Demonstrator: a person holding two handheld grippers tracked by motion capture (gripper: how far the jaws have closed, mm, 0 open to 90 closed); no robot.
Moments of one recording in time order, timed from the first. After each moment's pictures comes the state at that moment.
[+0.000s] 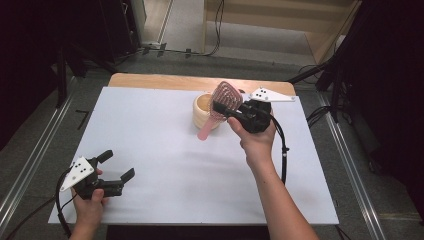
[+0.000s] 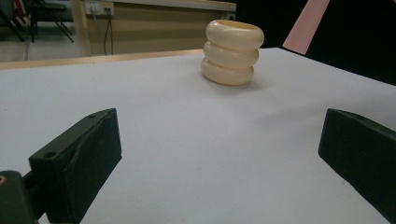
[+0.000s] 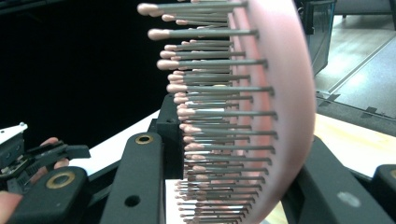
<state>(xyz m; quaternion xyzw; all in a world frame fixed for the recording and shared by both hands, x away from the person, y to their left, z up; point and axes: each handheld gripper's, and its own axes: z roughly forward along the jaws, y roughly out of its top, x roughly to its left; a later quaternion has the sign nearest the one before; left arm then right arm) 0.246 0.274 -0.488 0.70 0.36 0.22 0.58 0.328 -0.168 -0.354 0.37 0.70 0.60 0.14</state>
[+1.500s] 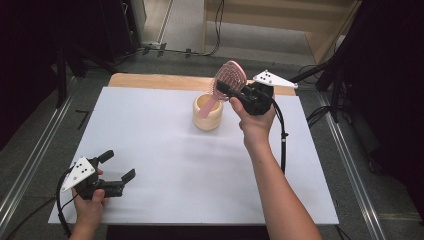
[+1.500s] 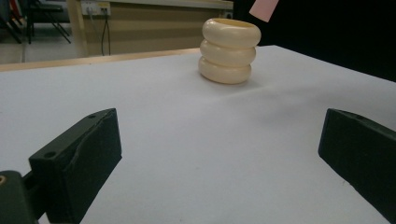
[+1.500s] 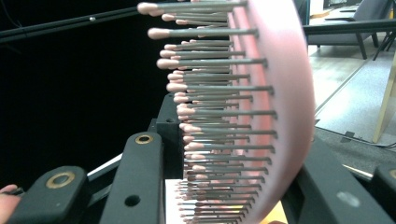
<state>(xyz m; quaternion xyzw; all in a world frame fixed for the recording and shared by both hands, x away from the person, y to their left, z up) 0.246 0.272 -0.488 0.71 0.35 0.22 0.57 0.365 -0.175 -0.343 0.38 0.66 0.63 0.18</state>
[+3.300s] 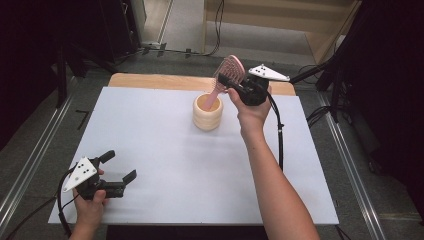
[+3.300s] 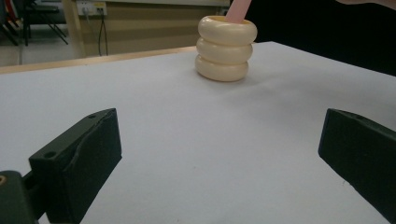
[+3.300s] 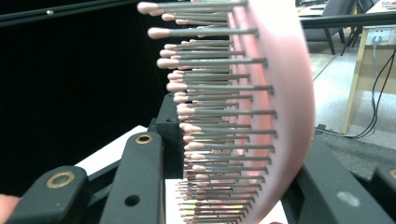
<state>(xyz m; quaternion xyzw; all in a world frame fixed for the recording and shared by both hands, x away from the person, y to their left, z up) 0.245 0.270 -0.488 0.72 0.34 0.22 0.57 0.405 -0.175 -0.360 0.41 0.65 0.61 0.21</state>
